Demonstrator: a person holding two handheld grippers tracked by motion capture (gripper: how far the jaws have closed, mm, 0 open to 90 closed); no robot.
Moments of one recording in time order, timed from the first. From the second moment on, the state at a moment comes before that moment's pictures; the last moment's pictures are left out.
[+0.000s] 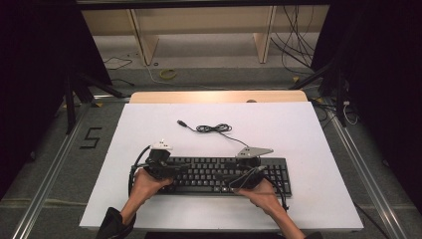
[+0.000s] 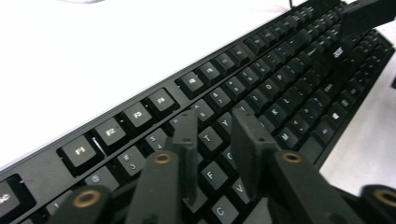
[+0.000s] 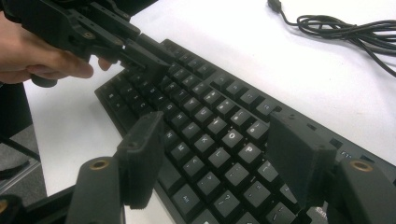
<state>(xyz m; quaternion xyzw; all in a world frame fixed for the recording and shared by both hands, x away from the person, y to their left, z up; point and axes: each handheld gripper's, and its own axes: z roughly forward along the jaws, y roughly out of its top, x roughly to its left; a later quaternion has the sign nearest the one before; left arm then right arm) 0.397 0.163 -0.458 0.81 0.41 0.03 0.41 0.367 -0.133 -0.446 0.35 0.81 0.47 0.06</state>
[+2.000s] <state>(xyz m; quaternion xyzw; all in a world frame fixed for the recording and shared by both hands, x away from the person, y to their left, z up) 0.367 0.193 -0.450 0.76 0.40 0.06 0.51 0.395 -0.099 -0.462 0.36 0.84 0.40 0.05</state>
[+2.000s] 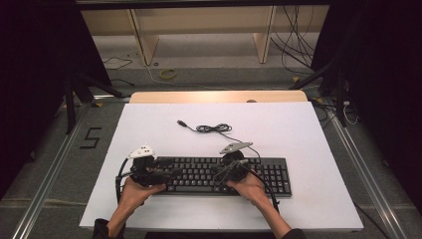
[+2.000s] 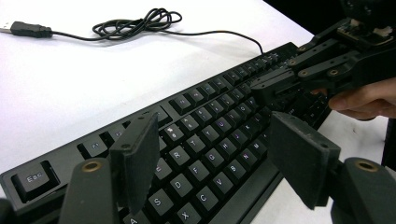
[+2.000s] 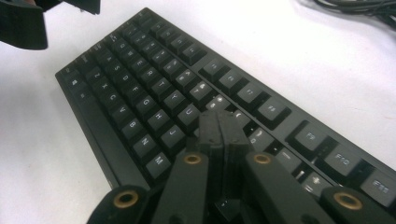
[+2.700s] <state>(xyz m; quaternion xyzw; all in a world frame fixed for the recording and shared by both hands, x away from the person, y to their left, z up) 0.361 0.198 -0.454 0.76 0.40 0.05 0.51 0.399 -0.093 -0.469 0.36 0.85 0.37 0.06</state>
